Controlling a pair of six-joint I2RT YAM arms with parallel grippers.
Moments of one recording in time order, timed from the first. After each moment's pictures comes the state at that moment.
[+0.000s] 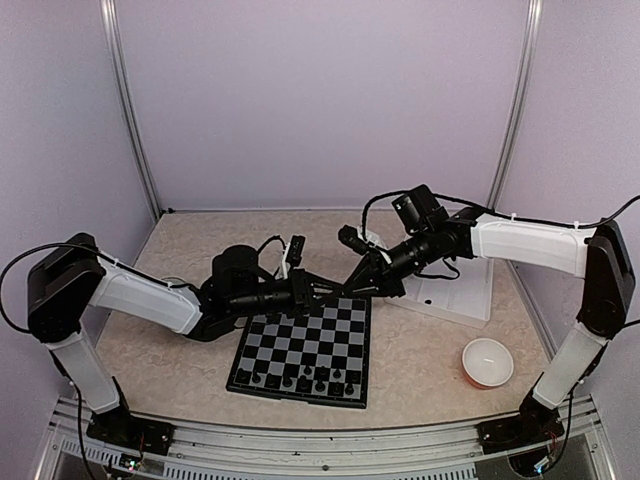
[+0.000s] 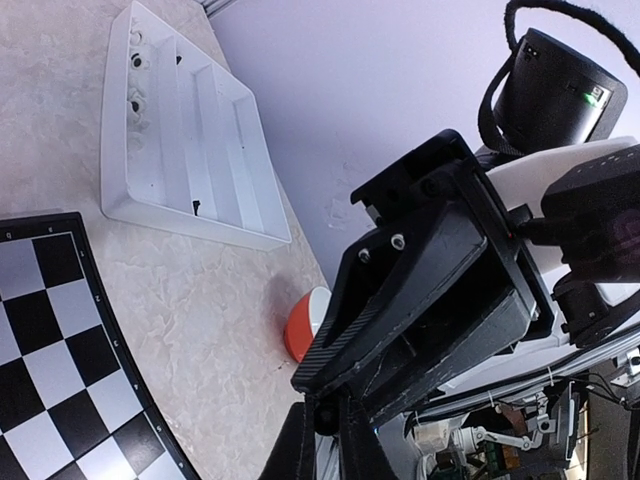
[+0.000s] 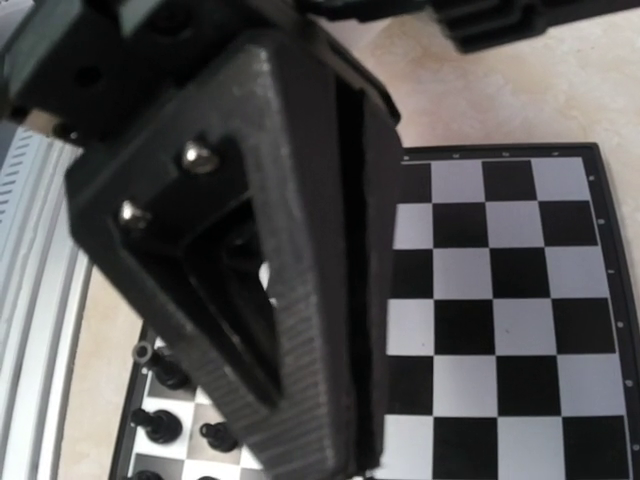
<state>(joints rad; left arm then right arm) -0.90 1.72 0.79 0.81 0.38 -1.03 0.68 1.67 1.27 -0.46 -0.79 -0.50</state>
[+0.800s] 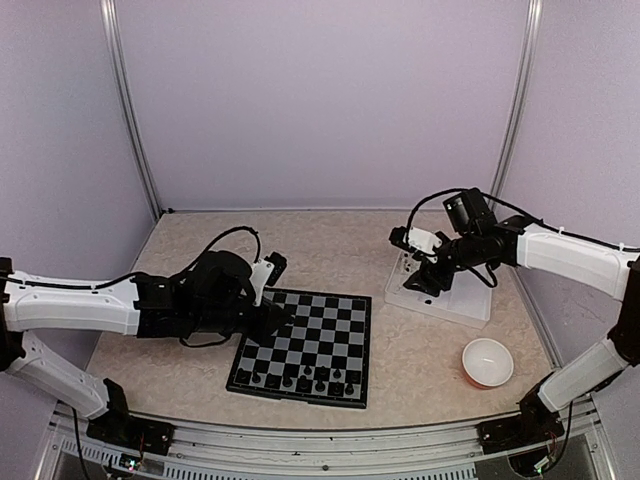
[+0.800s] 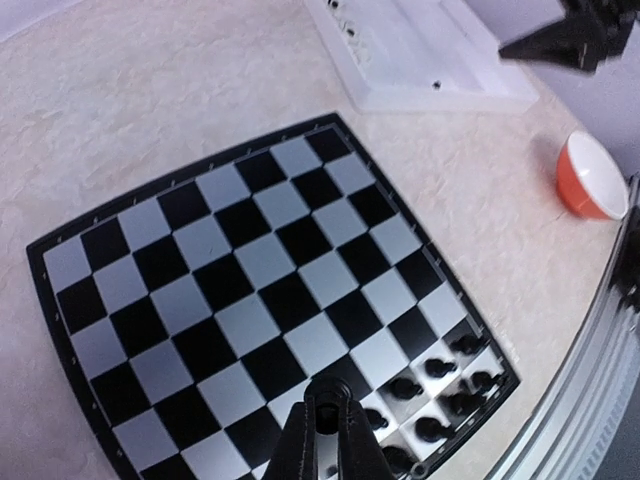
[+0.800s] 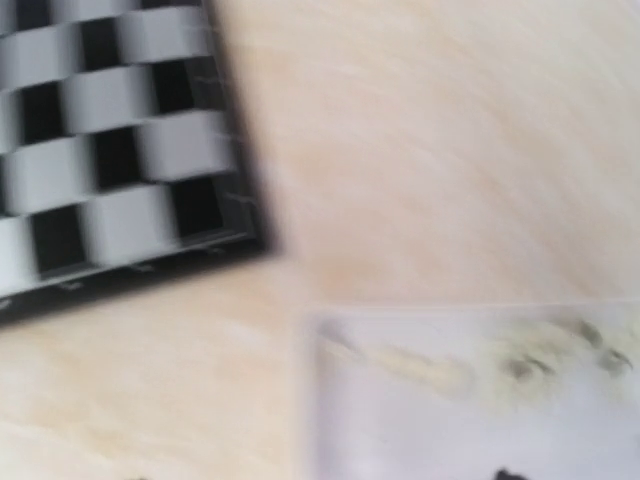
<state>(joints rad) -1.02 1.33 0.83 -0.14 -0.09 -0.40 0.53 1.43 1.06 -0.49 -0.22 -0.67</state>
